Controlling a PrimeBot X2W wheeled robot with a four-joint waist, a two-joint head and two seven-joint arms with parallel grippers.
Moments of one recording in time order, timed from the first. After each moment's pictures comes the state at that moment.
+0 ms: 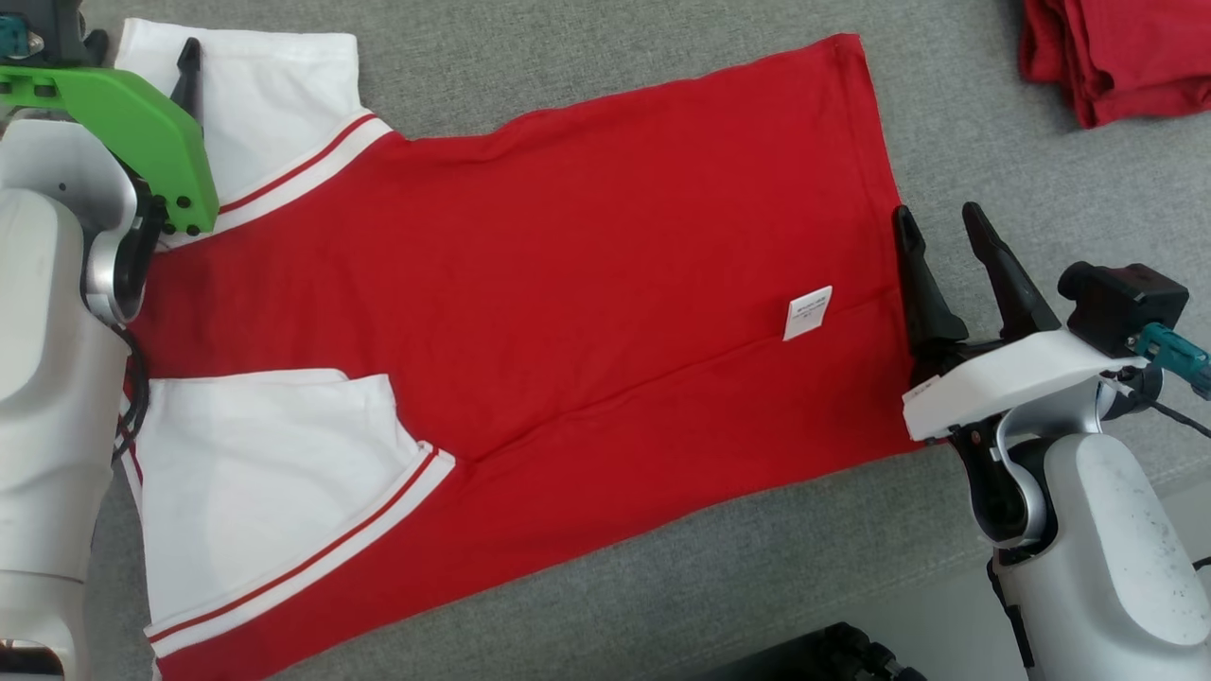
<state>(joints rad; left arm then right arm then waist) -0.96 0.38 -0.34 0.66 -0.42 -0.02 0.27 -0.34 -0.09 0.05 0.11 0.37 0.13 -0.03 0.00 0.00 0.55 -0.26</state>
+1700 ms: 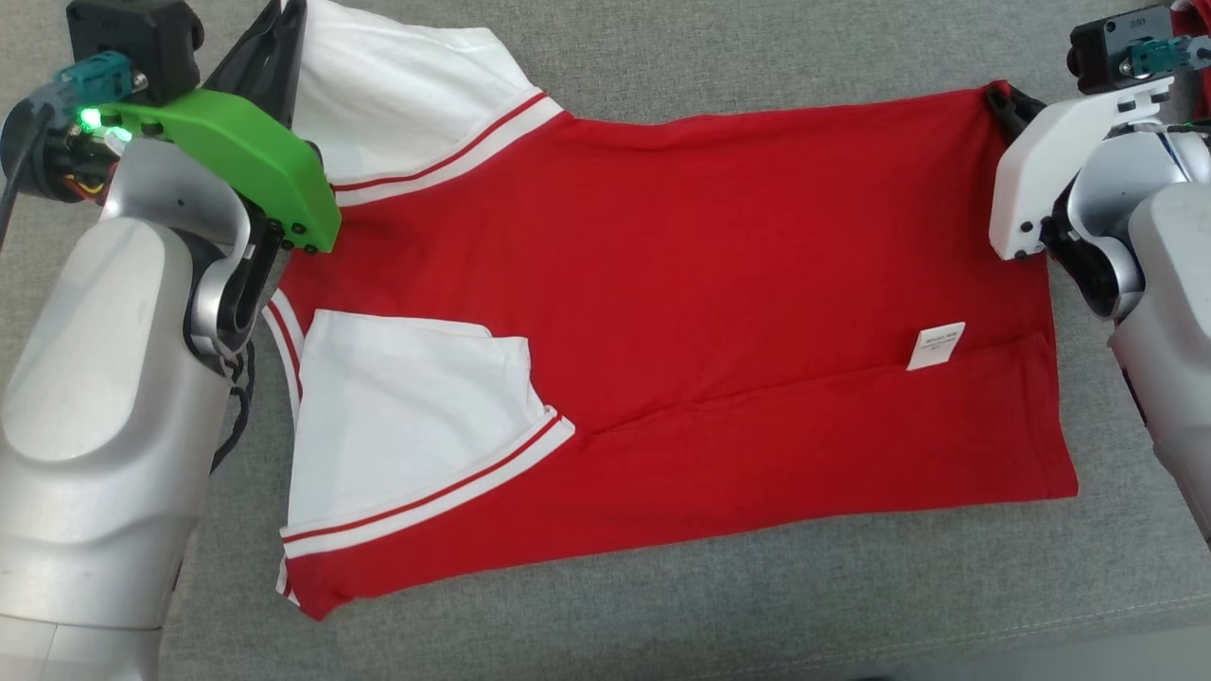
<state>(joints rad) -0.87 0.31 -0.38 0.41 -0.50 -0.04 0.14 -0.90 -0.38 0.34 0.68 0.39 0.13 0.26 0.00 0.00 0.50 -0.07</state>
